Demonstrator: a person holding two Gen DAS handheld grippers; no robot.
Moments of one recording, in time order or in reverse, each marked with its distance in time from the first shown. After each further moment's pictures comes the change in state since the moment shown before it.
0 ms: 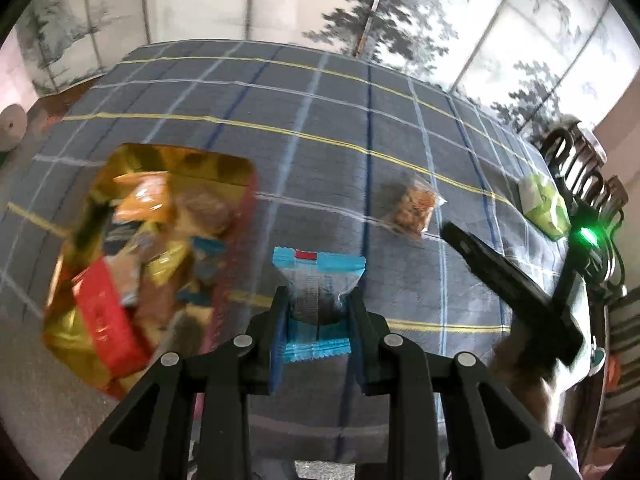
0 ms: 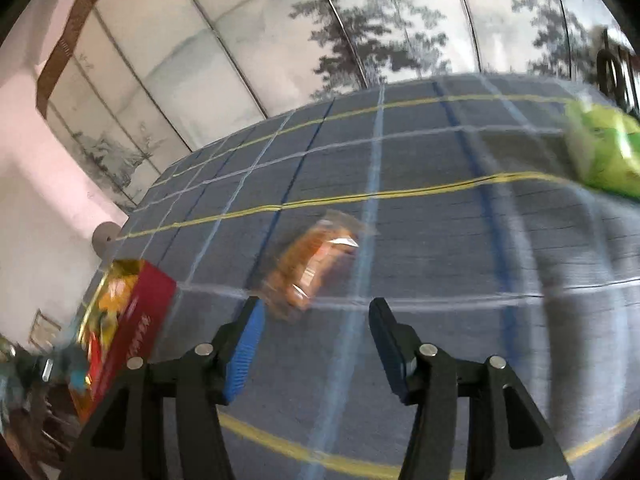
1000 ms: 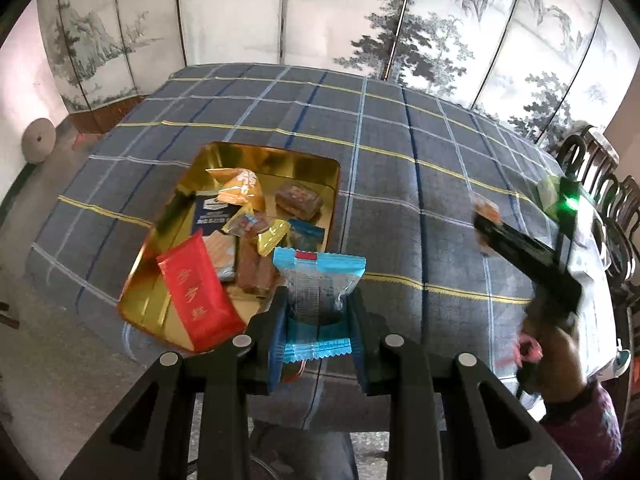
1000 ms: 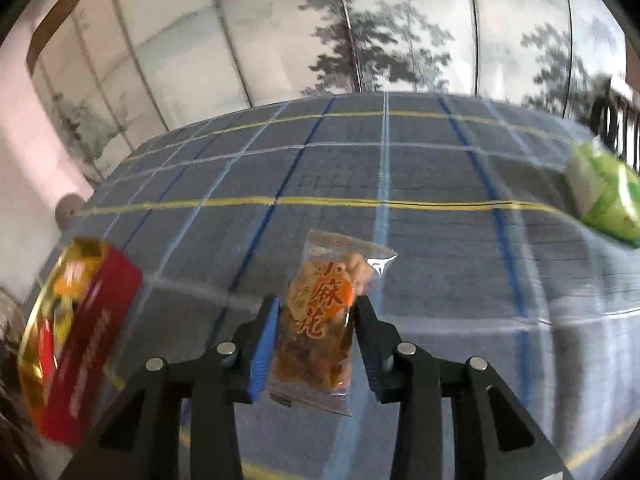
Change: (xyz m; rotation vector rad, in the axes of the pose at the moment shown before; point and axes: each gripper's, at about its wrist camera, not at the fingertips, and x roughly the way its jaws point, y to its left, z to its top) left arm -0.053 0.052 -0.047 0.033 -0.103 0.104; right arm 0.007 0.030 -0.010 -0.158 -0.020 -0.165
